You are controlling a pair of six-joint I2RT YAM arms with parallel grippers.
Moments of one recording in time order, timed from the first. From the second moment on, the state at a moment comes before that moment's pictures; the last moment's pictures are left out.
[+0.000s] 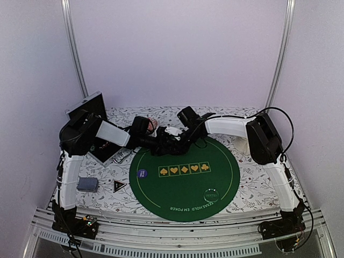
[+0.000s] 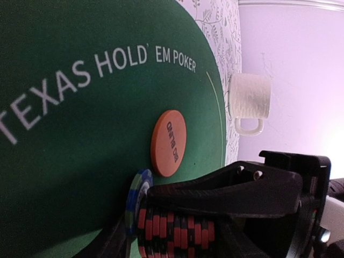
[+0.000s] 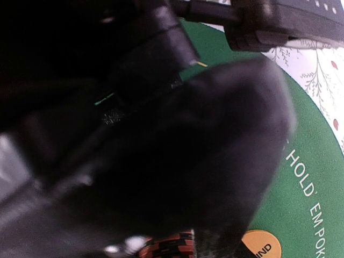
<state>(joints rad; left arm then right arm) -0.52 2.29 1.35 0.30 0.72 -0.97 0.72 2.42 1.96 -0.56 -0.28 -0.40</state>
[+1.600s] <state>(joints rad) -0.42 2.10 1.20 0.12 0.60 -0.80 0.57 2.28 1.96 -0.89 -0.14 -0.26</state>
